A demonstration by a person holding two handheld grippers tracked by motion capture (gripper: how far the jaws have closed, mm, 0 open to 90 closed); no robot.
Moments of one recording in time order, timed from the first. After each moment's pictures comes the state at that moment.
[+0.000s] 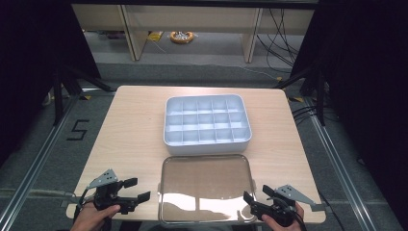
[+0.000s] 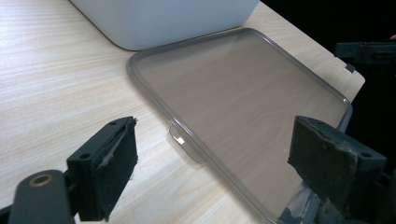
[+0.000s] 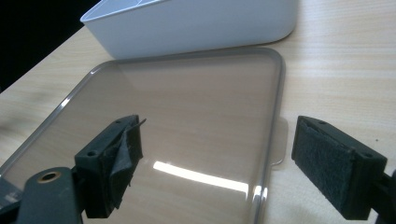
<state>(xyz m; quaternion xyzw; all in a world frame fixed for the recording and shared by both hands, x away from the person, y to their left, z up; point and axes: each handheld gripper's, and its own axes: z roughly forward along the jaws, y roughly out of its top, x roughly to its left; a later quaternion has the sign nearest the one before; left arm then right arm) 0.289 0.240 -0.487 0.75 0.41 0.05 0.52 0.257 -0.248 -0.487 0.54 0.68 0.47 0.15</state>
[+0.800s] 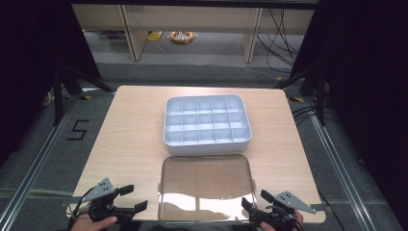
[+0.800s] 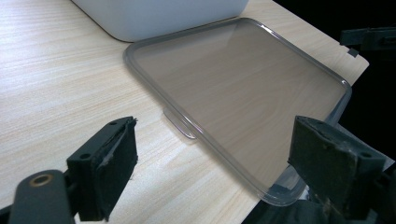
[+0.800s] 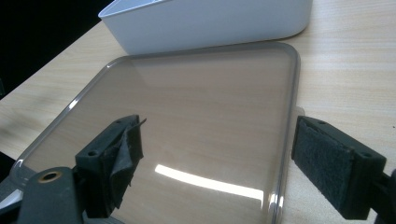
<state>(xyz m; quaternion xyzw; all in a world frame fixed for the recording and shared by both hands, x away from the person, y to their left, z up) 0.264 0.238 -0.487 0.75 0.41 0.07 0.52 0.239 -0.238 -0.487 0.54 0.67 0.49 0.13</state>
